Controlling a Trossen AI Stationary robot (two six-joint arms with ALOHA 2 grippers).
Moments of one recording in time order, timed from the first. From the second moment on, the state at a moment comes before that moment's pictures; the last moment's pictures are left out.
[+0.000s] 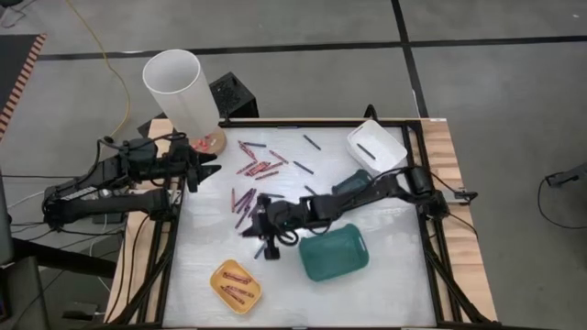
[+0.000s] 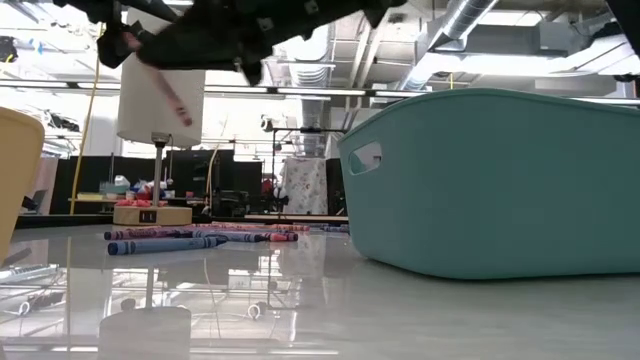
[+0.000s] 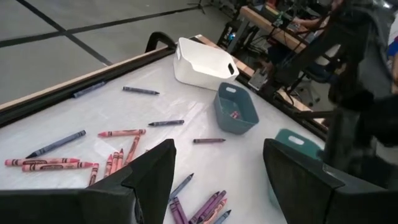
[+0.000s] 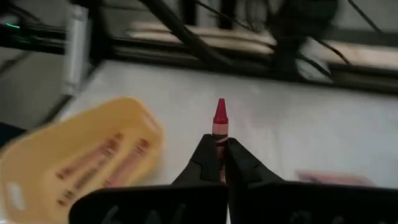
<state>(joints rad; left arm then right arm) 0.29 0.47 0.74 -0.49 -0.04 -0.46 0.20 2.05 1.59 0.09 0.01 -0.03</state>
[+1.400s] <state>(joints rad) 0.29 0.47 0.74 -0.39 -0.06 -0.46 0.22 2.41 1.85 0.38 -0.57 0.23</state>
